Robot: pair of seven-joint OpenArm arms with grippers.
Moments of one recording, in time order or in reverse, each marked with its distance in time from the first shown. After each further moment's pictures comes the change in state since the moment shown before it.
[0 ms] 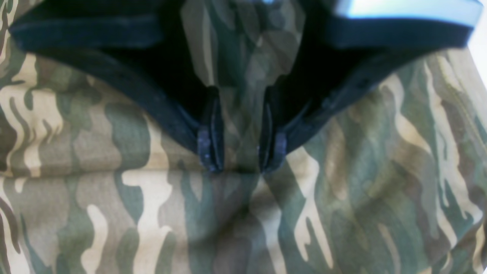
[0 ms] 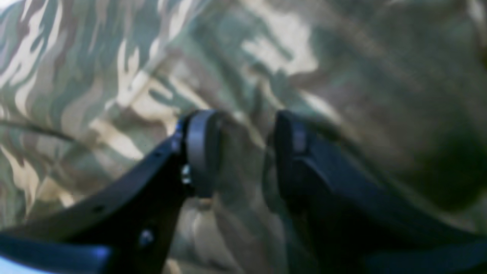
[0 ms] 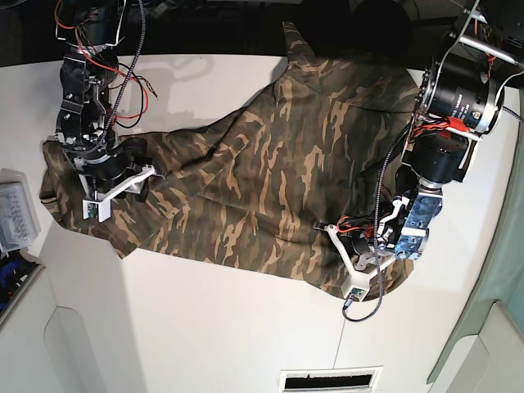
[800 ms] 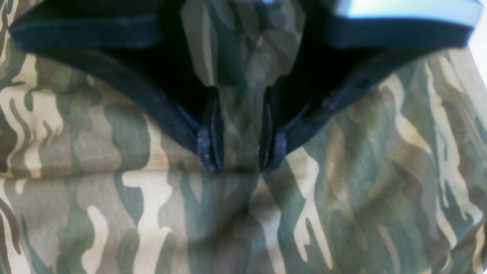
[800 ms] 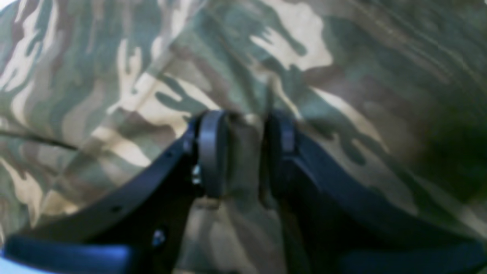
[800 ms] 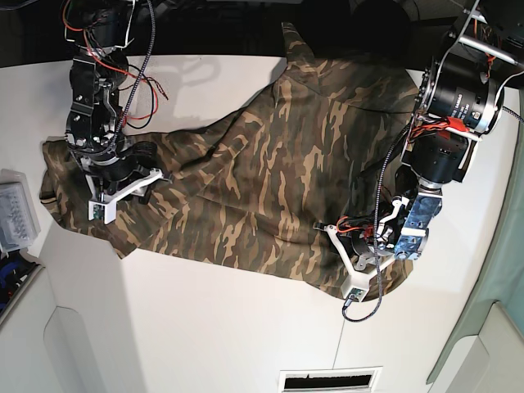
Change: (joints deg) left arm 0.0 0.0 0.0 0.0 0.0 0.0 0.0; right arm 0.4 -2.0 0.0 0.4 -1.4 -3.6 1.2
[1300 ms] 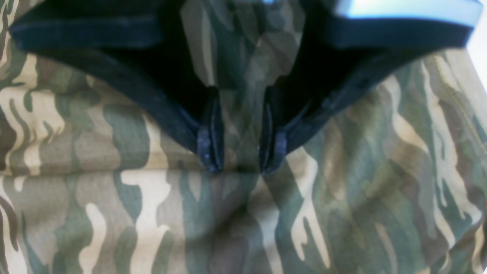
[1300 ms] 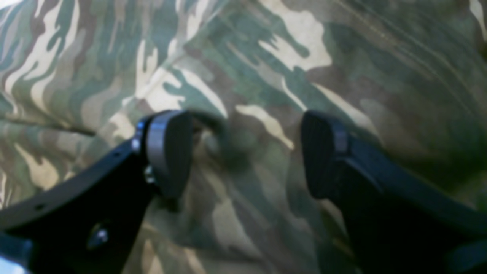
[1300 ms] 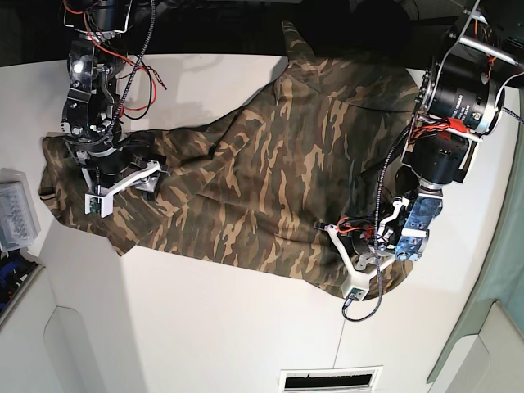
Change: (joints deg) left arm -0.2 0.0 0.1 -0.1 0.0 0.0 0.5; right arm -3.1 -0.1 0.0 4.3 0.2 0.2 -0.5
